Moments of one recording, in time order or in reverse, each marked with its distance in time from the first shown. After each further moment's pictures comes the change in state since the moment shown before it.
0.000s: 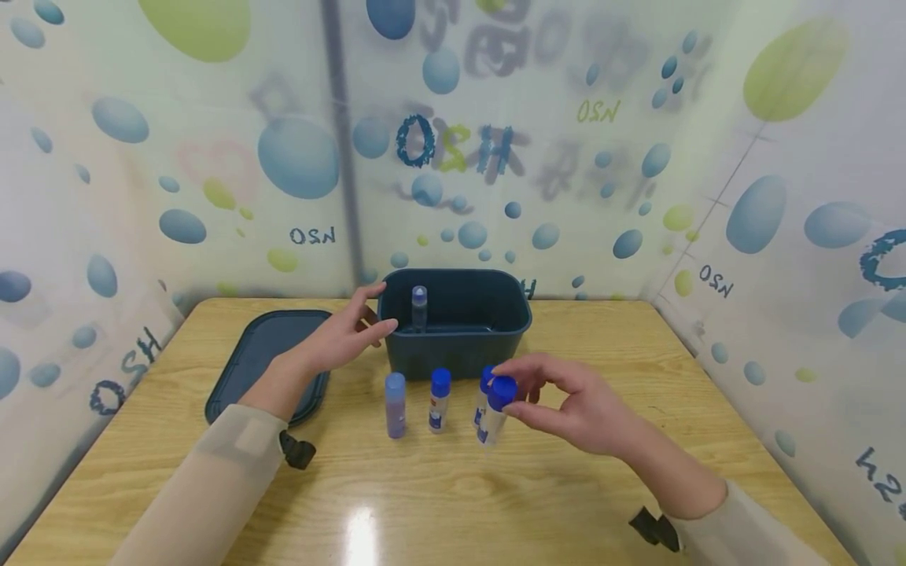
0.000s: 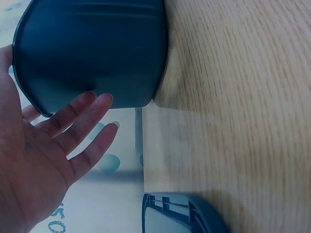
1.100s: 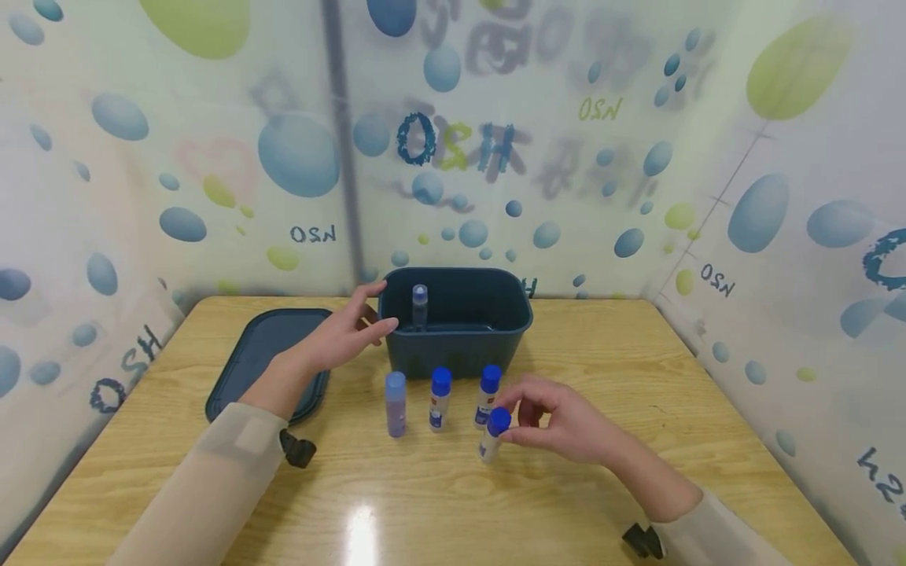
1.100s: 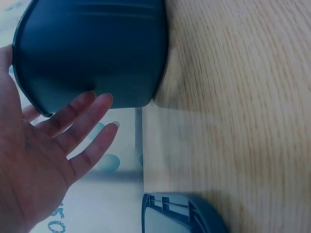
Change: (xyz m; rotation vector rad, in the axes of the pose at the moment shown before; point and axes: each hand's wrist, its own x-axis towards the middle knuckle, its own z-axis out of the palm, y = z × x) left_hand 0.000 -0.001 0.000 -0.009 0.001 -0.002; right_hand -0.024 0.048 0.021 0.024 -0.174 0.312
